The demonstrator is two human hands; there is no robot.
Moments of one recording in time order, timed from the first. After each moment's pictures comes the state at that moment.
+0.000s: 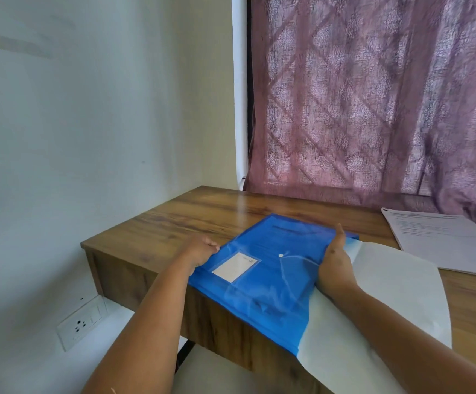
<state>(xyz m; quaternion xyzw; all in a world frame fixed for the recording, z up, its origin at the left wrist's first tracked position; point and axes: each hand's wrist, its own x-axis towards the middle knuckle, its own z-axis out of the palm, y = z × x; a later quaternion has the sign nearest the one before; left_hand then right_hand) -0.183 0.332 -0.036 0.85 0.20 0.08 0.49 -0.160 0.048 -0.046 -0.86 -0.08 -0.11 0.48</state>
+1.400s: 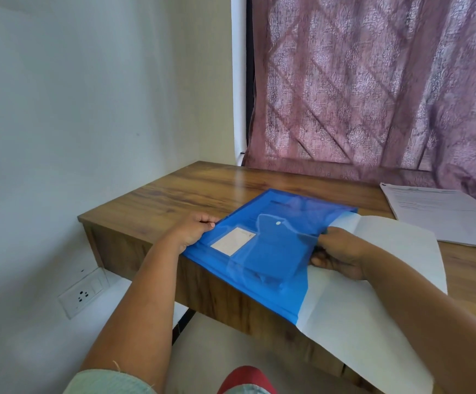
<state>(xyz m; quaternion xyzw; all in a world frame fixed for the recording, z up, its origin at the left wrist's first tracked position) -0.201 0.339 -0.042 0.85 0.12 0.07 0.51 -0.175 0.032 -0.024 -0.74 -0.06 0.24 0.63</state>
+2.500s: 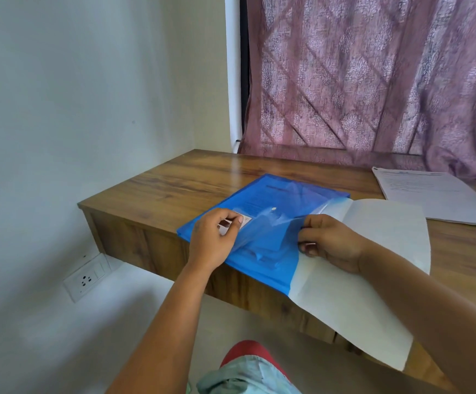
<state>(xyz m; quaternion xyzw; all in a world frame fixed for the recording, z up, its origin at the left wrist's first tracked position) -0.263 0.262 -0.071 0.85 -0.03 0.37 0.38 -0.227 0.026 -0.021 -0.74 -0.20 0.21 0.61</state>
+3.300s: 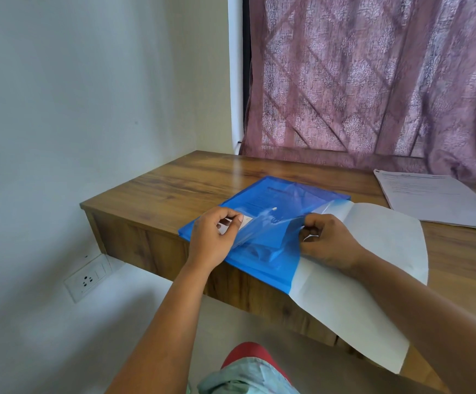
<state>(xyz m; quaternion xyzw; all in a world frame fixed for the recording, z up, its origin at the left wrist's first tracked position) -0.265 0.265 -0.066 0.84 -0.02 0.36 0.41 -0.226 0.027 -0.029 -0.82 -0.31 0.00 0.49</state>
